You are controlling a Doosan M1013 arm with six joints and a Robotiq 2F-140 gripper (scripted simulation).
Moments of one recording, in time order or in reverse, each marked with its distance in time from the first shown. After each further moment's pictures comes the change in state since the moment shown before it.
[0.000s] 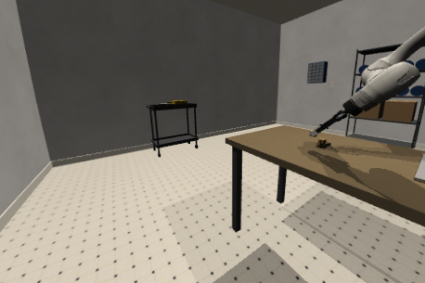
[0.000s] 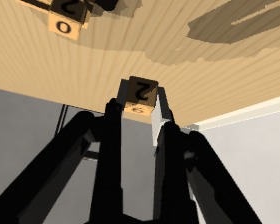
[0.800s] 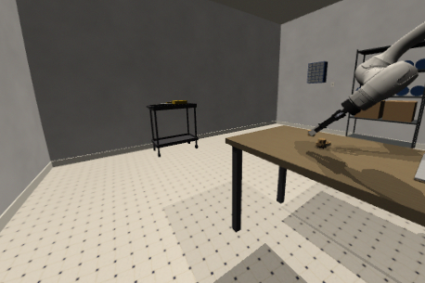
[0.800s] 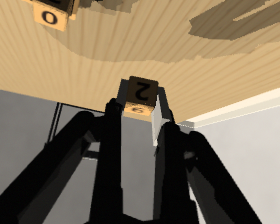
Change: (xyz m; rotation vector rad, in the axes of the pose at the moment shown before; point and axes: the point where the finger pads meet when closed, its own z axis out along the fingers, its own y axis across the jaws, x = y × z) arm -0.007 0.011 0.001 -0.029 -0.003 0.001
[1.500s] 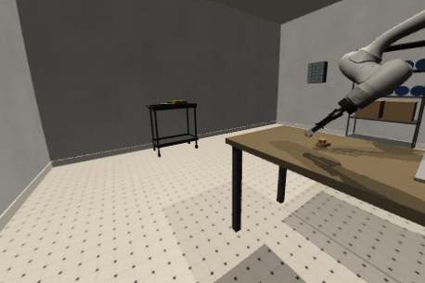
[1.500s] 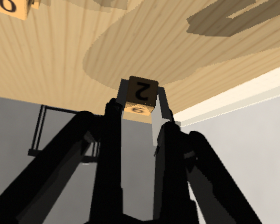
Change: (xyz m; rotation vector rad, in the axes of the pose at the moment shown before) arm -0.006 0.031 0.002 -0.072 0.026 0.003
